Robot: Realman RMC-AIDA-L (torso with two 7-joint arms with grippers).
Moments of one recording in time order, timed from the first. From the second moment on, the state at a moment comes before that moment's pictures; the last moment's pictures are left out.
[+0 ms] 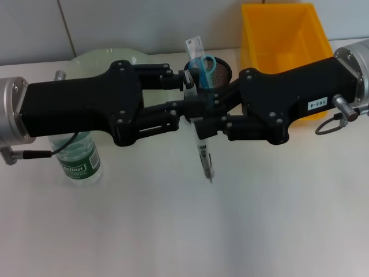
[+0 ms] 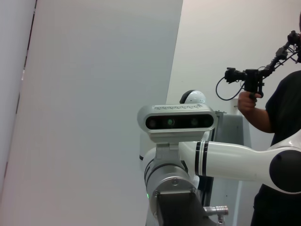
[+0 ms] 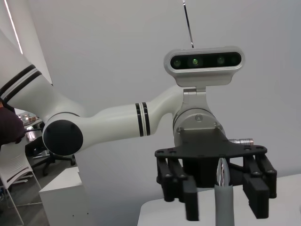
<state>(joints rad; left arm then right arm) -0.50 -2.07 1.13 1.00 1.43 1.75 -1.64 0.73 2.00 -0.87 -0.82 -1.77 -1.95 1.62</state>
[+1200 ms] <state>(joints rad) -0.50 -2.08 1.15 1.00 1.42 1.75 -1.62 0.73 2.00 -0.87 -0.82 -1.77 -1.96 1.62</state>
